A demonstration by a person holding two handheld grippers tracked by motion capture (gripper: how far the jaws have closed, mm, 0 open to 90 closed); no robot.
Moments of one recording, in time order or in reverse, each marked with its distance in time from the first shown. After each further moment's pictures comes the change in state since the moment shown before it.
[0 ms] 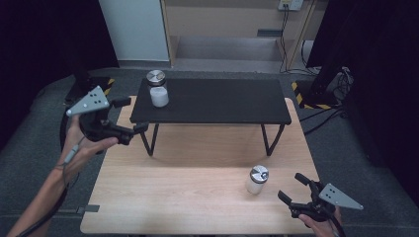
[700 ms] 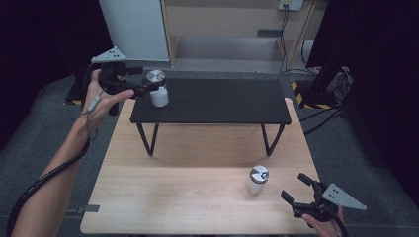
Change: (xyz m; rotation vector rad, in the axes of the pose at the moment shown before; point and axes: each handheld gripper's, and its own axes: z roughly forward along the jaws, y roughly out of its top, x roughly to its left) left arm 0.077 0.054 0.056 0.027 0.025 -0.103; right arm -0.005 -0.002 -0.006 -0.002 -0.015 0.009
